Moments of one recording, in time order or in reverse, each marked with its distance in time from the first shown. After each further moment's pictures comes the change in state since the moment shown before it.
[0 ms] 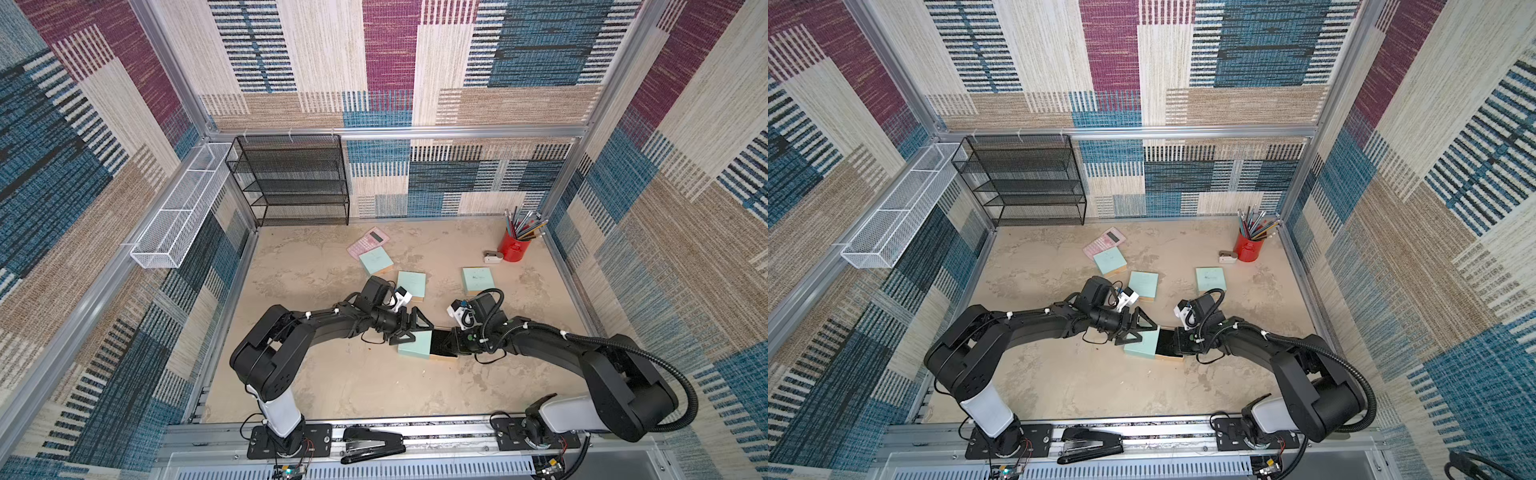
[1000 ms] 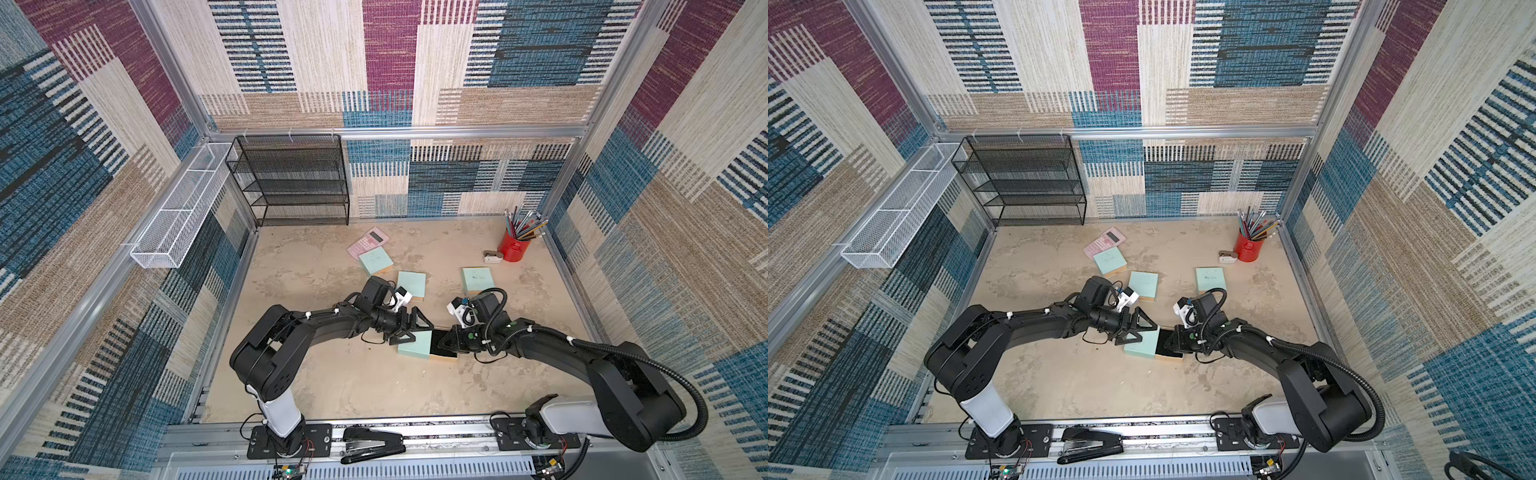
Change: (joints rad) left arm 0.000 -0.003 -0.001 0.001 0.000 0.000; right arm 0.001 -0.061 -0.011 0.037 -0.042 0.051
